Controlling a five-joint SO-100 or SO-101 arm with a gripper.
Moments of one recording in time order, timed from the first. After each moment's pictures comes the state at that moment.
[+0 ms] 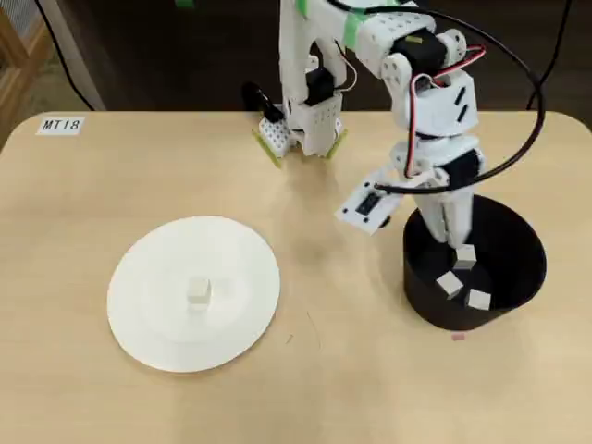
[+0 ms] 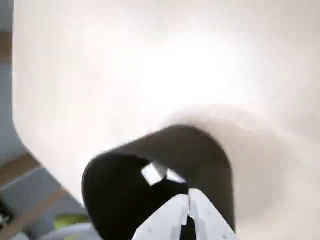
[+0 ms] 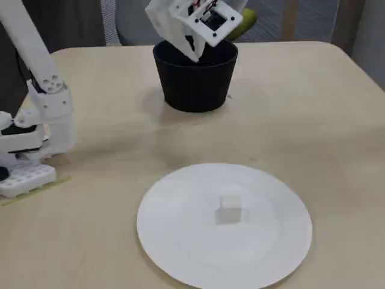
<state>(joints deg) -22.5 104.2 95.0 71.6 -8.0</state>
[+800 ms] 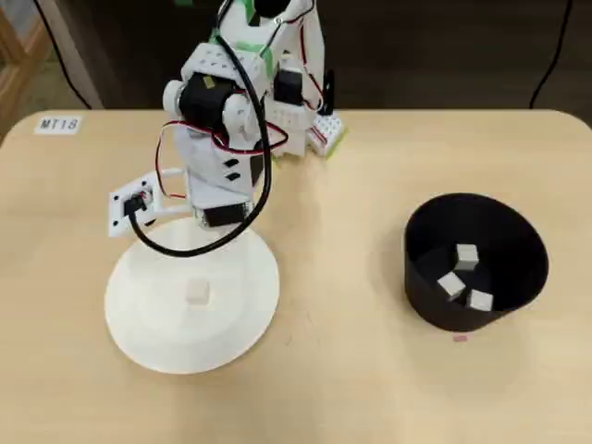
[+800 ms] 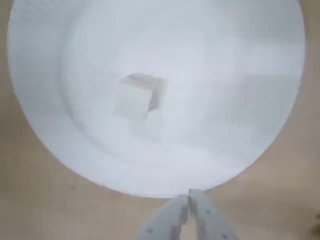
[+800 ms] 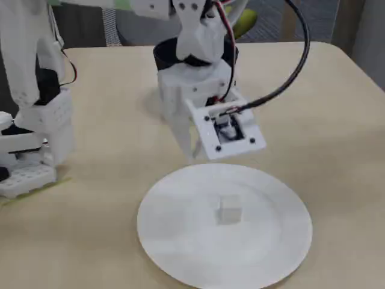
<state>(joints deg) 22.2 85.6 84.7 86.7 -38.2</state>
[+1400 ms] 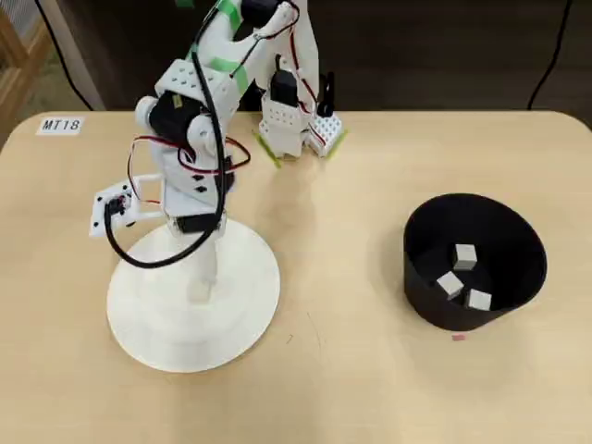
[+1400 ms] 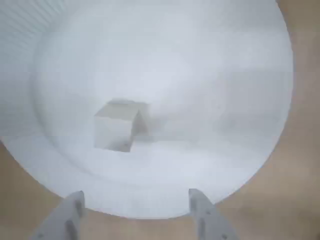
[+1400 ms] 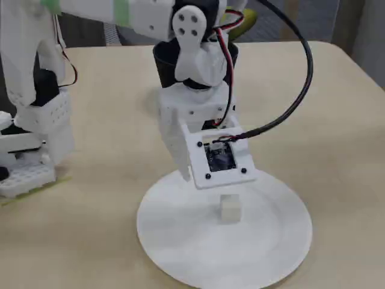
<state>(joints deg) 25.2 82.0 84.6 84.6 -36.7</state>
